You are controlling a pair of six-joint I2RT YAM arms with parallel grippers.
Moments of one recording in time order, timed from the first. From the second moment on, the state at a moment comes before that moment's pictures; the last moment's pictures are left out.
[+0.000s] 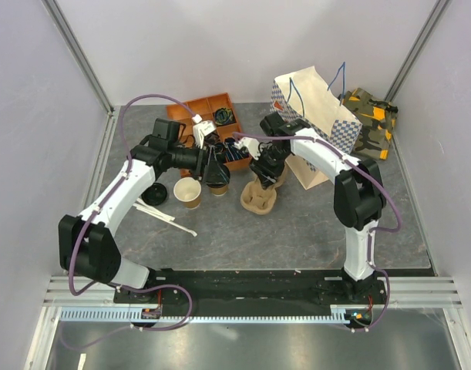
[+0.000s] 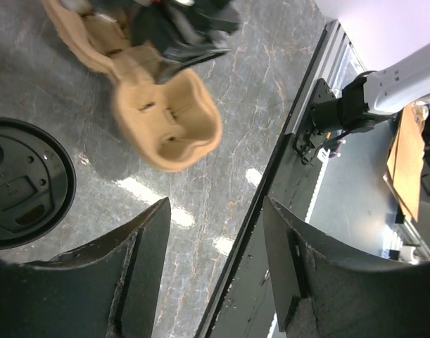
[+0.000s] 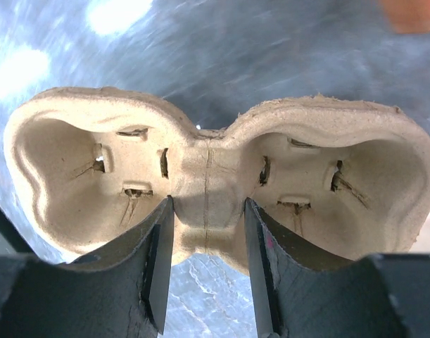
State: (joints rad) left arm -0.31 1.44 1.21 -0.57 0.92 -0.03; right arm 0.51 2.02 1.74 -1.01 -0.37 -0.57
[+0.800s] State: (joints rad) left arm -0.70 1.12 1.03 -0.68 0.79 0.78; right arm 0.52 2.08 1.72 -1.01 -0.42 -0.65
